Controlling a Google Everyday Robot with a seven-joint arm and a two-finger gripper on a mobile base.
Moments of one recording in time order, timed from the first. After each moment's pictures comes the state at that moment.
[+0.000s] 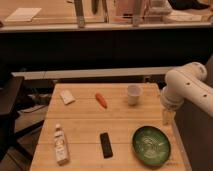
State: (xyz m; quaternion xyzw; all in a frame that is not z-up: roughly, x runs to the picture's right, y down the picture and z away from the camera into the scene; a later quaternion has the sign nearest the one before) arm 0.284 0.107 0.684 -0.28 0.02 0.02 0.96
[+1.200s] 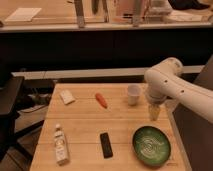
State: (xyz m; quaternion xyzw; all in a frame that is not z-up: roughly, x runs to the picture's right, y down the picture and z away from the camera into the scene) arm 0.218 0.087 0.695 -0.27 0.03 -0.03 0.96
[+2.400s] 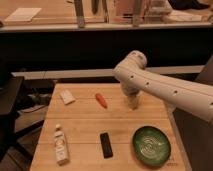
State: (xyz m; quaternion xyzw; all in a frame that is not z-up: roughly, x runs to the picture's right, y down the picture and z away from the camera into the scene) arm 0.124 0.038 0.732 -0.23 0.03 -0.15 0.96
